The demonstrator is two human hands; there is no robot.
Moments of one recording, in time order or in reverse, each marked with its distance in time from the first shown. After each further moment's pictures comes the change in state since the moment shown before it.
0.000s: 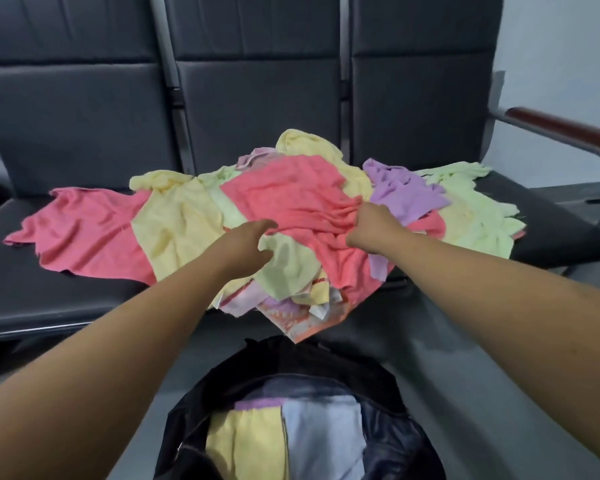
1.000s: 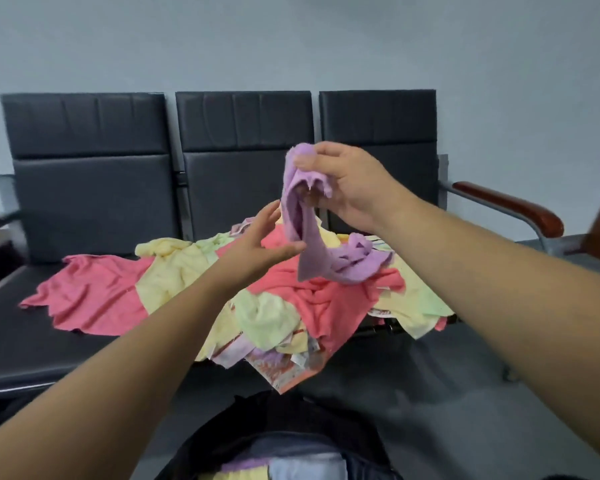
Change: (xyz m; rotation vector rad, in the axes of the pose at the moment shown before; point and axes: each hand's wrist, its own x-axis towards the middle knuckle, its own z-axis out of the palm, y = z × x) left_hand -0.054 0.104 -0.086 -0.726 0.162 0.291; right_hand -0.117 -0.084 -0.177 1.249 -0.079 -0.524
